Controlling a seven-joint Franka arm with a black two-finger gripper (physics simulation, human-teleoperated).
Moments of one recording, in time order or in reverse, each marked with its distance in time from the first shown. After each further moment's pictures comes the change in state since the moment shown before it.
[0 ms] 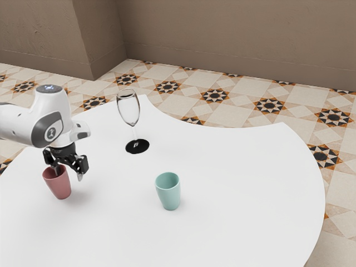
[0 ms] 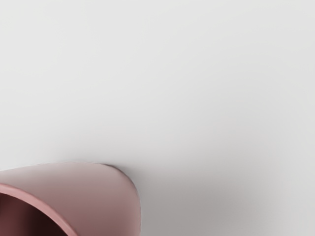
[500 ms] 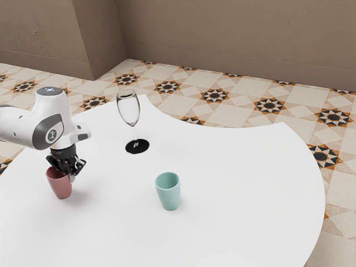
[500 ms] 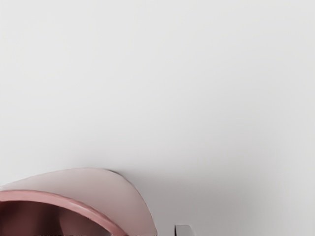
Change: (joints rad) arm 0.003 0.017 0.001 0.000 -0.001 0.021 -0.003
